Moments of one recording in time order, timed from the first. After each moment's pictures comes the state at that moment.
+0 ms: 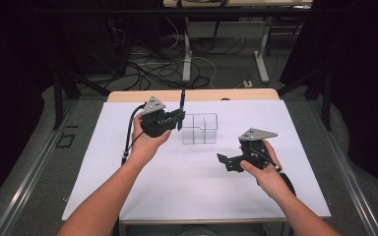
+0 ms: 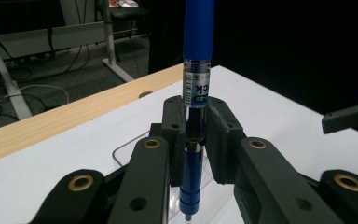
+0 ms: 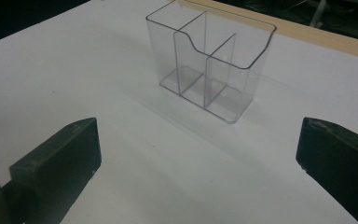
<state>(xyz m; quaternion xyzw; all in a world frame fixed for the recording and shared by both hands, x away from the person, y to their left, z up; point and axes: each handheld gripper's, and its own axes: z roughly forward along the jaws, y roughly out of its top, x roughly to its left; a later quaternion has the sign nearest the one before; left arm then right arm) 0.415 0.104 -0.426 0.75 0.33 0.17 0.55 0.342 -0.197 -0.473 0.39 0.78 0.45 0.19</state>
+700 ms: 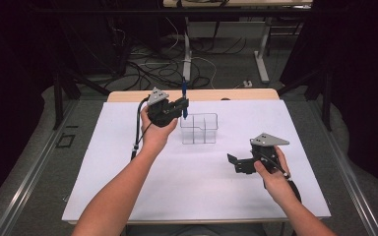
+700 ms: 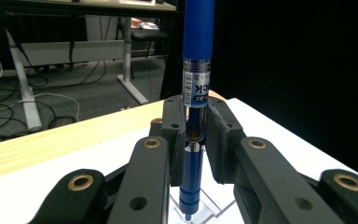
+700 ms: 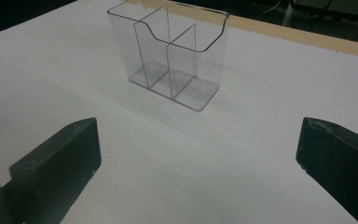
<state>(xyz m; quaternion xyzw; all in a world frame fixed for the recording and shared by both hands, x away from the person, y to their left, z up) 0.442 0.088 -0.428 0.70 0.38 0.19 0.57 0.336 -0.224 -0.490 0.42 0.75 0.46 0.22</state>
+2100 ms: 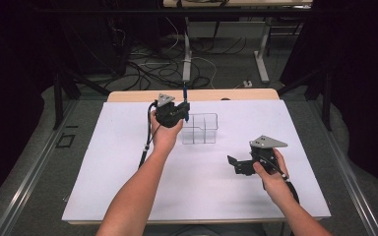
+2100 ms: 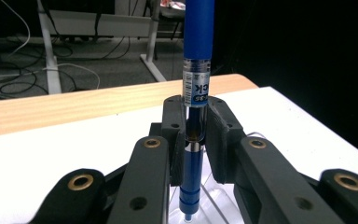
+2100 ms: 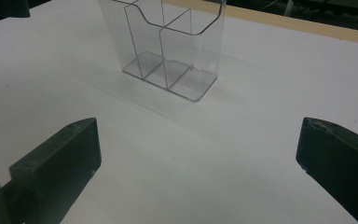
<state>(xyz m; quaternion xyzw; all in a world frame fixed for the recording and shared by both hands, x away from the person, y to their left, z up) 0.466 0.072 -0.470 0.69 0.45 0.19 0.54 0.340 -0.226 -0.506 0.43 0.75 0.46 0.21</state>
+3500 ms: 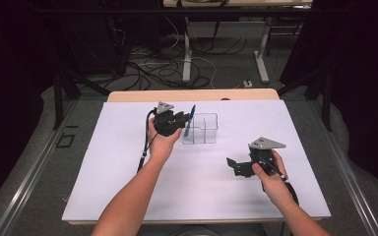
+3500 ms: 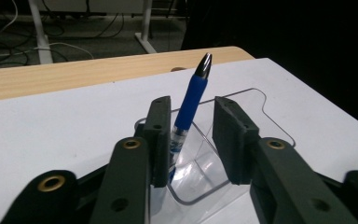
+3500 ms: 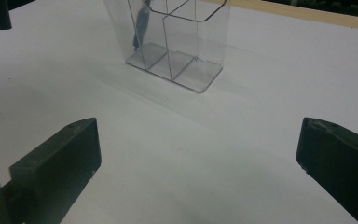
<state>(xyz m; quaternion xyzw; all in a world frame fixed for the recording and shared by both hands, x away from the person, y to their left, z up) 0.450 0.082 -0.482 0.72 0.44 0.16 0.51 0.339 -0.225 -0.512 0.43 0.76 0.45 0.20</state>
